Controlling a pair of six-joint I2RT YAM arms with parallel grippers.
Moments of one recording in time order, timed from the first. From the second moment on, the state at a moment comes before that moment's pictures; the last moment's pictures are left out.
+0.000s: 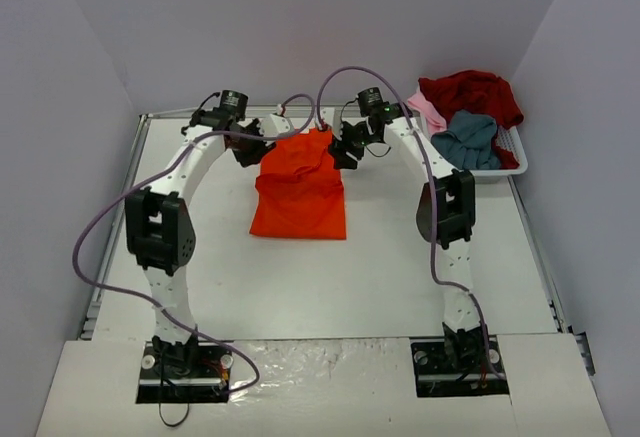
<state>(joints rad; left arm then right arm) -0.25 2.00 1.86 -0.86 0.33 0.87 0.35 2.36 2.20 -0.88 -0.62 -0.97</state>
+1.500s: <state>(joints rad) -0.27 1.67 1.06 -0.34 0.32 0.53 0.43 2.28 2.19 -0.83 -0.59 -0.57</state>
